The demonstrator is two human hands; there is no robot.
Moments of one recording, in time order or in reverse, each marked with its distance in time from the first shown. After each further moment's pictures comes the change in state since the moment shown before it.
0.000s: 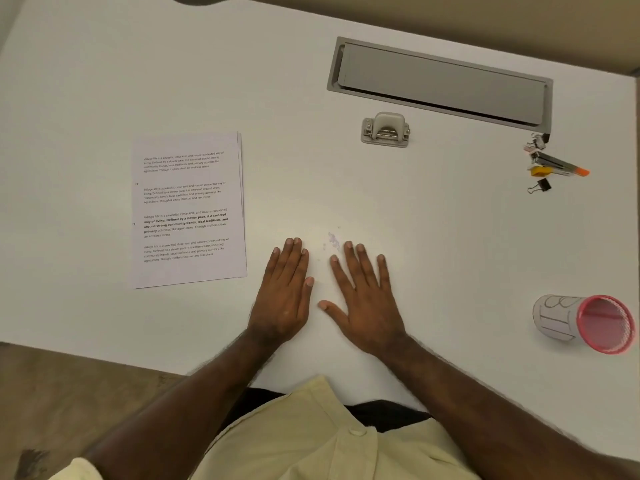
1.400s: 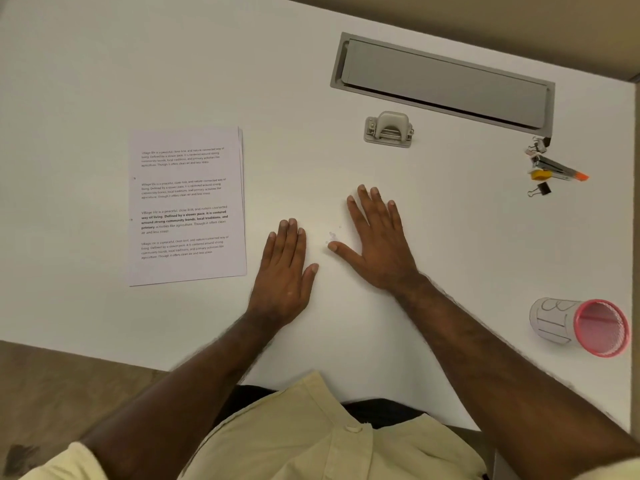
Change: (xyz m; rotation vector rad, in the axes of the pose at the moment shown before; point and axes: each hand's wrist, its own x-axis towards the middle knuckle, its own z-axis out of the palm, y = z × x) left_hand 0.027 -0.007 -0.004 0.111 -0.056 -0.072; right_hand 0.088 0.048 -0.039 0.111 0.000 0.054
